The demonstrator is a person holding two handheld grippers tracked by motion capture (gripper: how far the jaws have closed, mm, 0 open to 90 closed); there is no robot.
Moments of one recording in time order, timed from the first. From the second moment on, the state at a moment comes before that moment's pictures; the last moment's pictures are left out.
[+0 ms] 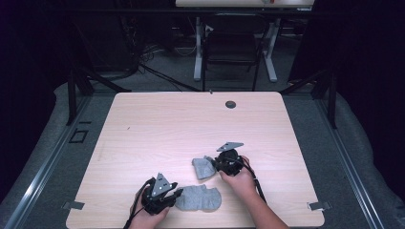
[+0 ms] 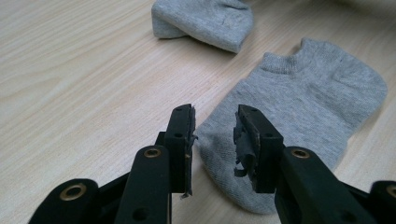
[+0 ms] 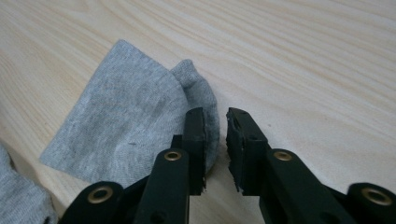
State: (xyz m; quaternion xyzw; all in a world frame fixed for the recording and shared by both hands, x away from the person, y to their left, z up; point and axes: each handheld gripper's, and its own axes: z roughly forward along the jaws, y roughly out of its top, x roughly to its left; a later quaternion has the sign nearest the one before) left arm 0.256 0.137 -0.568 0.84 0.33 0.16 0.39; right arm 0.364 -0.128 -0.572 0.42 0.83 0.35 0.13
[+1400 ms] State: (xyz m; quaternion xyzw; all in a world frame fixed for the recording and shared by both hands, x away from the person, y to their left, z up) left arm 0.288 0.088 -0.555 0.84 0.31 0.17 0.40; right arm 0.327 -0.140 -0.574 0.44 0.81 0.37 0.11
